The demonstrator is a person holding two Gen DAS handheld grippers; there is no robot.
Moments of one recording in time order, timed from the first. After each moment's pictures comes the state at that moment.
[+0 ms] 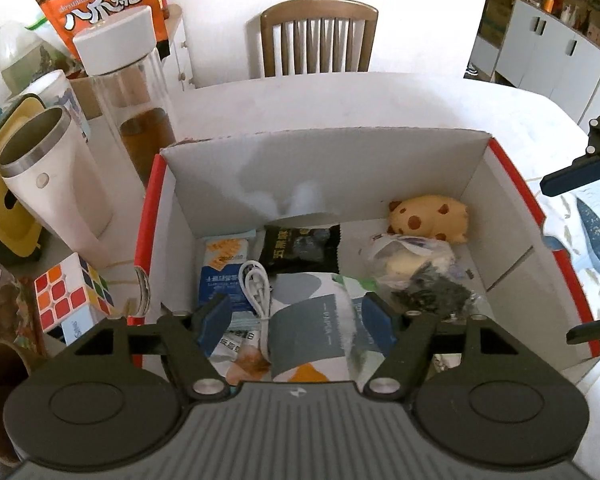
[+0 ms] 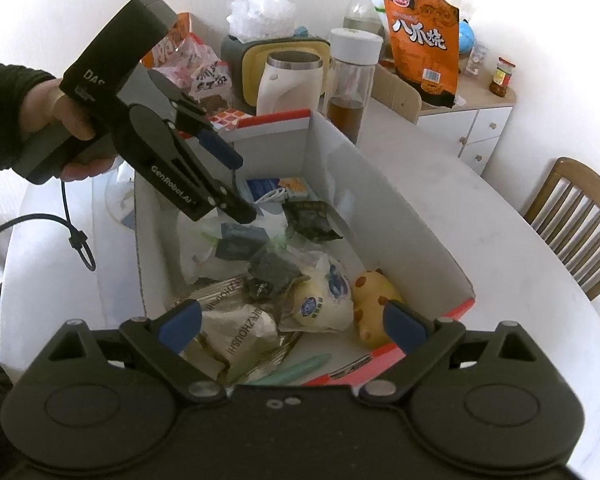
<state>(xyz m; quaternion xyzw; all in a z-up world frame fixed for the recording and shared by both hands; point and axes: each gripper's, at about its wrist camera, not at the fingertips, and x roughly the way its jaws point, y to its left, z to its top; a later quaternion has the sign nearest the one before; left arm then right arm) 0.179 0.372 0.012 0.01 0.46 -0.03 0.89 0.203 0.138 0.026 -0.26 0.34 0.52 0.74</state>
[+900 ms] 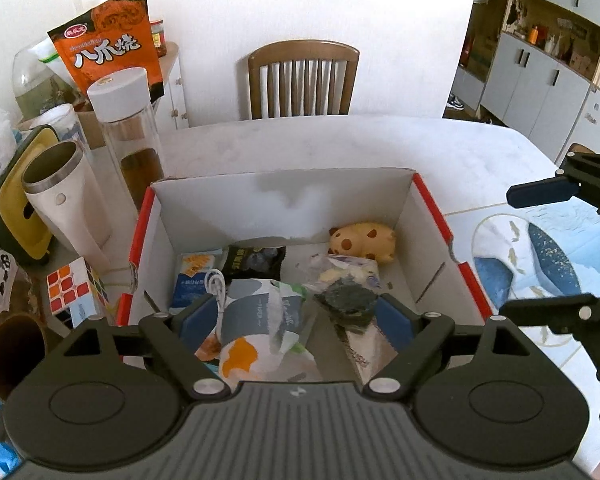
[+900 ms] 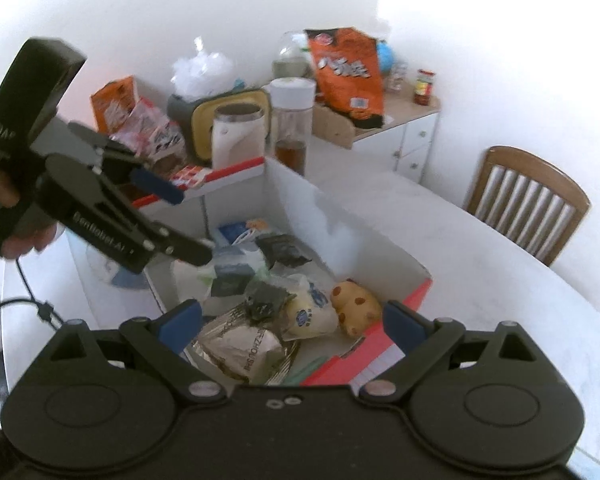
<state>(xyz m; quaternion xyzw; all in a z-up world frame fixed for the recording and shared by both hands) 0.123 0.334 0.062 -0.01 0.42 -0.03 0.91 0.162 0.112 0.058 -0.18 0.32 0.43 0.83</state>
